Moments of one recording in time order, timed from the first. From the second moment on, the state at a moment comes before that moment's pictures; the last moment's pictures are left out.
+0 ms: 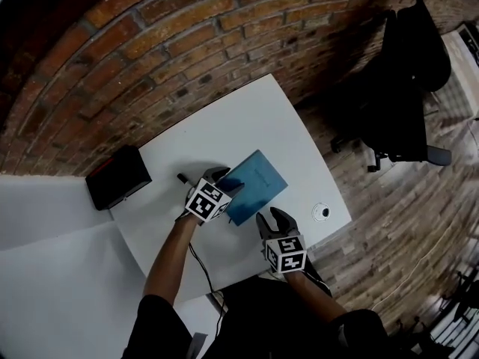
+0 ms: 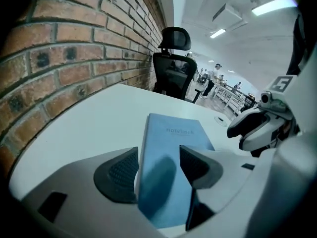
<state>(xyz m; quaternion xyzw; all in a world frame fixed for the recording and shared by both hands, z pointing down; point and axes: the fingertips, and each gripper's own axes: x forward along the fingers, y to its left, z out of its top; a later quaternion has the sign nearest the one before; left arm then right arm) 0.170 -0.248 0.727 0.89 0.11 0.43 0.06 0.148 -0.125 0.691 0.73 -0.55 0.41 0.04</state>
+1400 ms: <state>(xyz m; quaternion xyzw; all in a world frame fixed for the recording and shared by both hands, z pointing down) 0.142 -0.226 0.726 0.85 0.18 0.45 0.20 0.138 -0.118 0.738 0.69 -0.53 0.50 0.02</state>
